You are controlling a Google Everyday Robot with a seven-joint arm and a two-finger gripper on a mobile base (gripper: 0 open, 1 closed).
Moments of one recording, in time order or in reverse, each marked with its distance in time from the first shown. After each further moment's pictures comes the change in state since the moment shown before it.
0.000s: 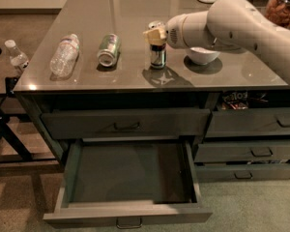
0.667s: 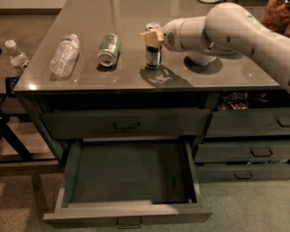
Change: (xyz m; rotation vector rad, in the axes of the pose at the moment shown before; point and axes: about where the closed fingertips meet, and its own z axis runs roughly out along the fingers) arm 0.008 0.003 0.009 -0.026 -0.024 0.050
